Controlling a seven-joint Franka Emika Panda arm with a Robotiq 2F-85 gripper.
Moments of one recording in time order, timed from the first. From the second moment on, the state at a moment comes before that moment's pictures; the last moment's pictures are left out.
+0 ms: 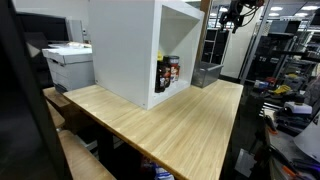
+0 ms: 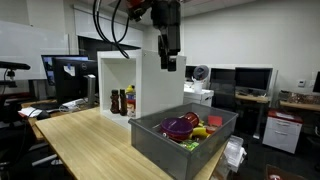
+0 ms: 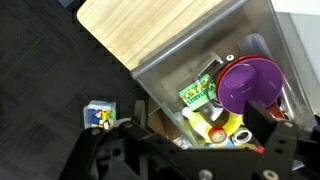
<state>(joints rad) -0.33 0.04 -0.40 -1.79 0.03 1.92 0.04</state>
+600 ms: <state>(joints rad) -0.33 0.18 -0.36 -1.67 -0.02 1.92 -0.10</state>
